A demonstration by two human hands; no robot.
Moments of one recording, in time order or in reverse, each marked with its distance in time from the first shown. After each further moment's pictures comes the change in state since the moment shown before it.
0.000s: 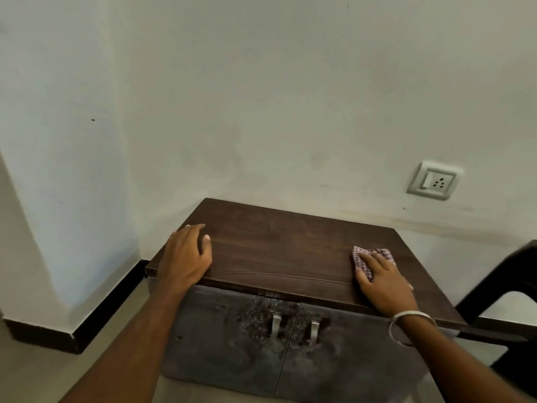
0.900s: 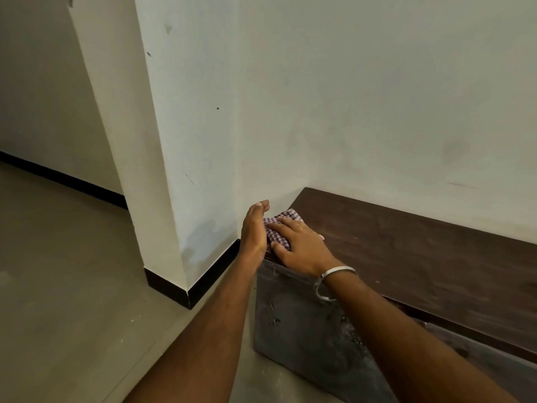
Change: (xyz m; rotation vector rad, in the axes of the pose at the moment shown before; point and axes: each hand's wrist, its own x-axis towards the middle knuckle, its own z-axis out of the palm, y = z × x) left_hand 0.016 -0.044 -0.041 -1.050 0.127 -0.535; right_hand -0.003 -0.322 0.106 0.196 -0.267 -0.776
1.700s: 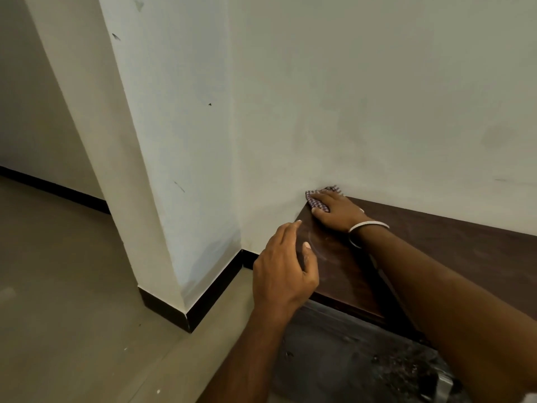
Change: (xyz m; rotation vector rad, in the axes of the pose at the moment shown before) left_hand -0.019 -0.039 0.012 0.938 0.013 0.631; right_hand 0.113 0.103 -0.030 -0.063 -0.017 0.208
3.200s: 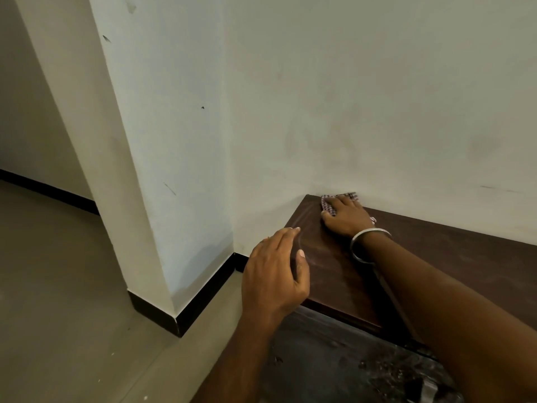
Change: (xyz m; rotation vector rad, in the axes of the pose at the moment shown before) left_hand -0.002 0.004 -0.002 0.092 -0.044 0.056; right_hand -0.002 0.030 -0.003 -0.050 0.045 0.201
